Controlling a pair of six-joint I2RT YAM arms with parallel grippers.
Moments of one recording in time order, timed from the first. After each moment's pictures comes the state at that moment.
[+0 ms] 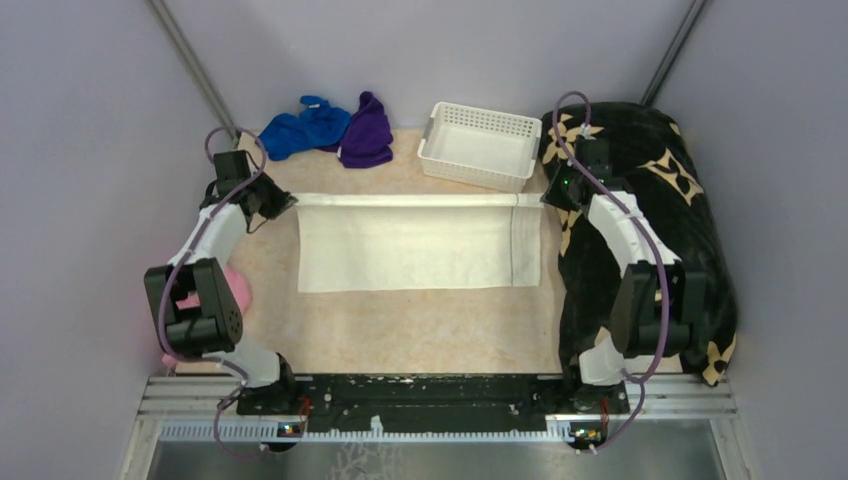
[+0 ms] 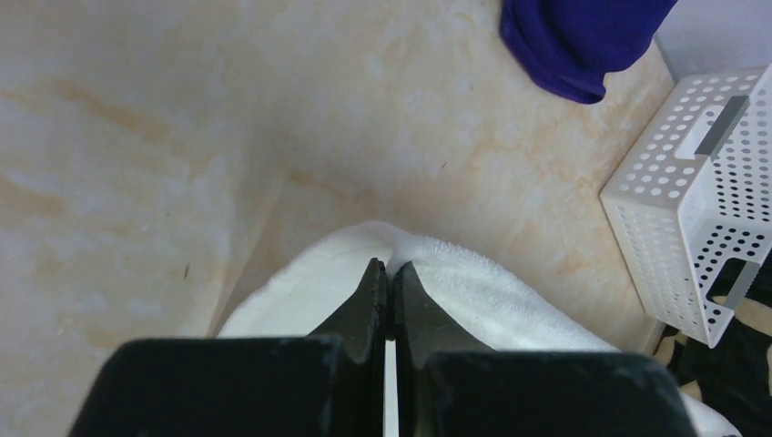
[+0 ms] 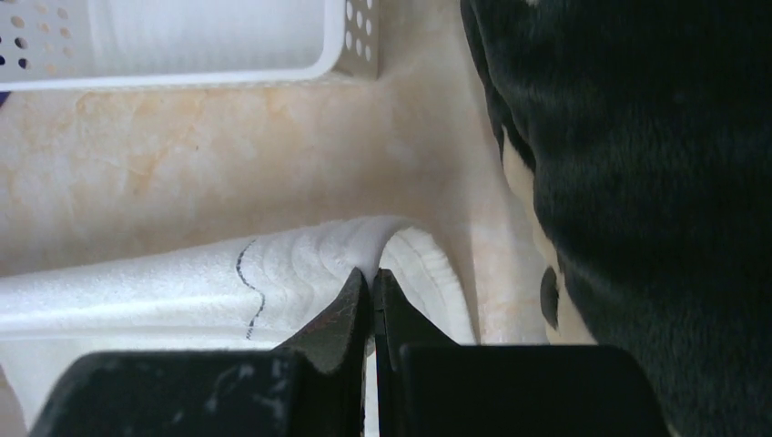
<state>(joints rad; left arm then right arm) 0.16 1.53 1.08 -0.28 0.15 -0.67 0.02 1.50 1.15 -0.43 -0.09 0.42</state>
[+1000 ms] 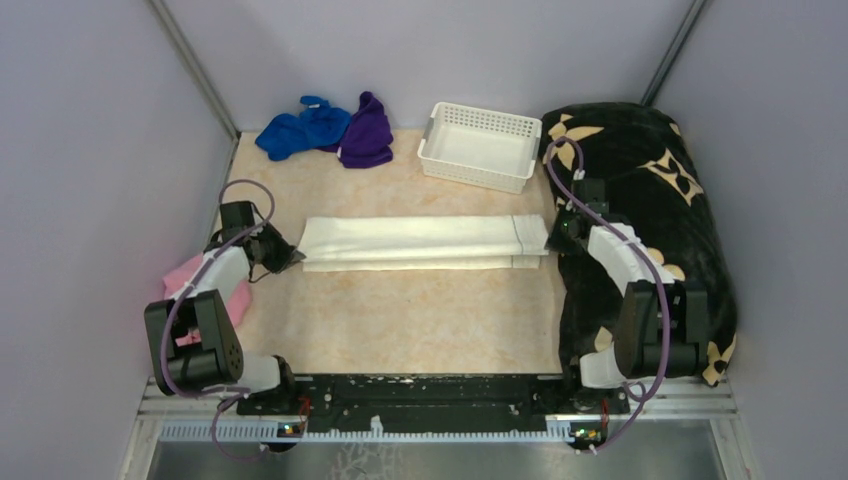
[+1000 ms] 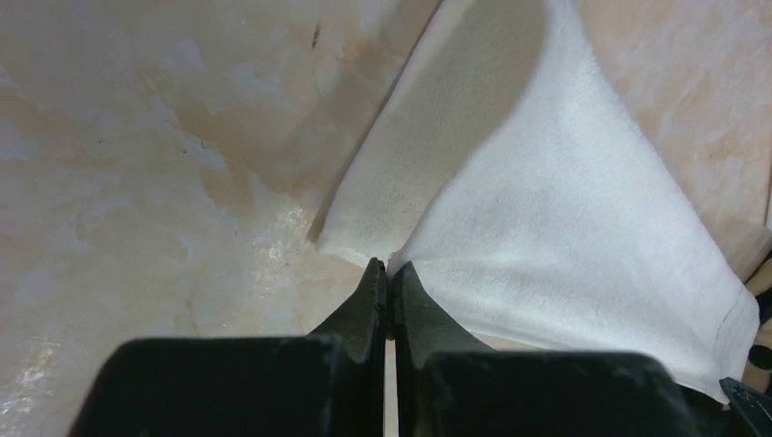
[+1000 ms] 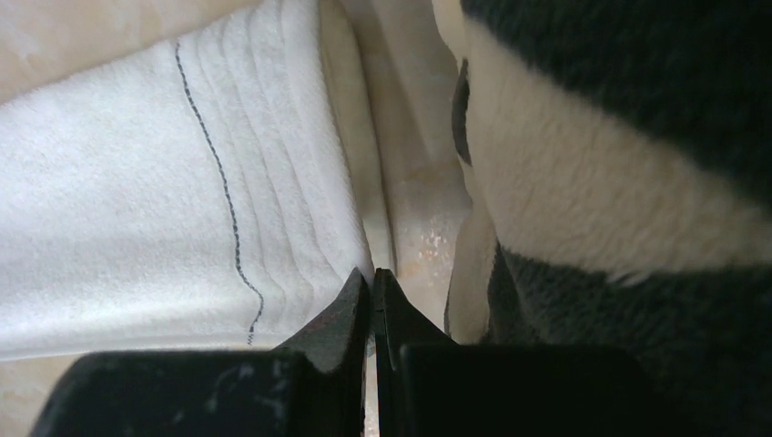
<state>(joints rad) 0.21 1.38 0.76 -0.33 0.25 -0.59 0.00 1.43 0.90 -0.46 -0.06 0.36</state>
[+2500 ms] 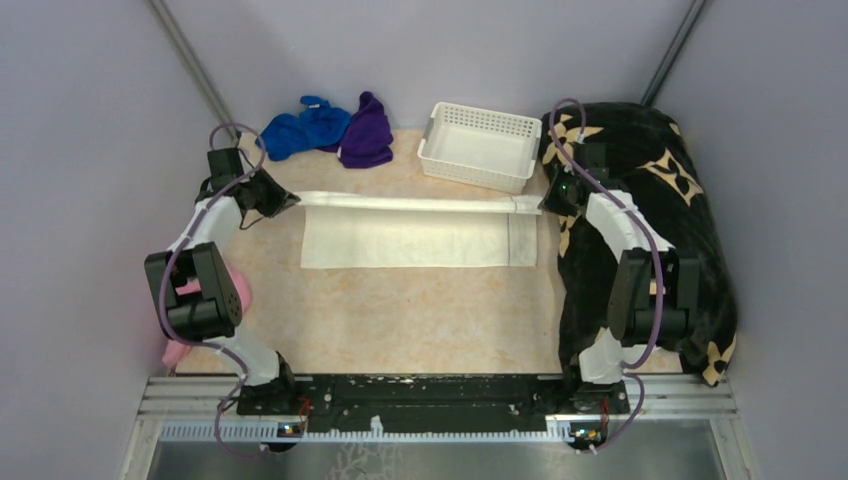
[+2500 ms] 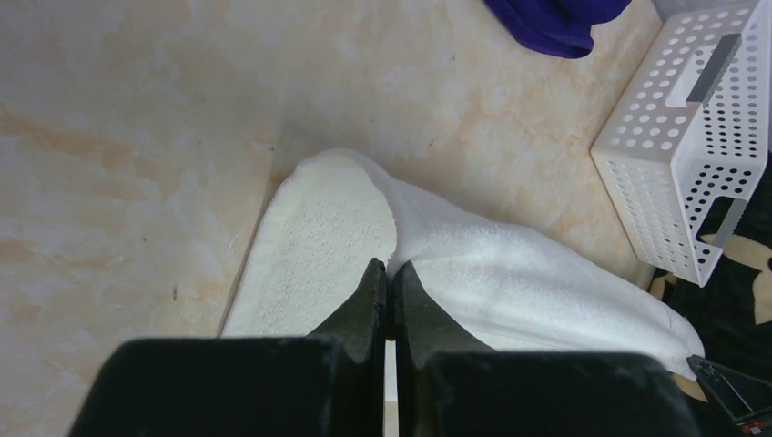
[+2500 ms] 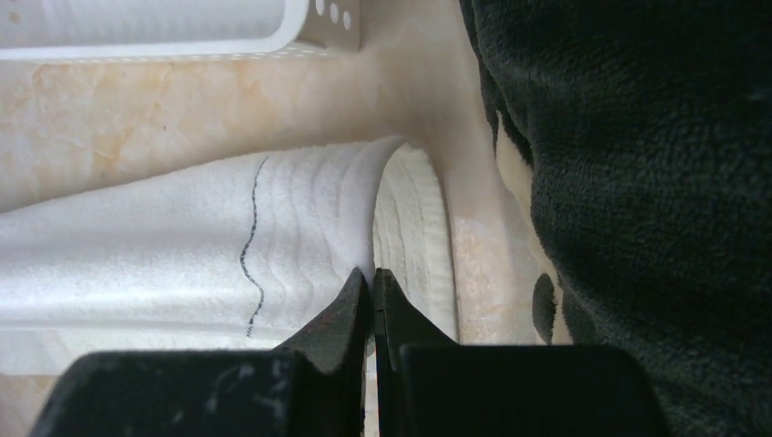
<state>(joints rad) 0.21 1.67 1.19 -0.31 0.35 -0.57 0.00 1.60 1.17 -0.41 -0.13 0.40</state>
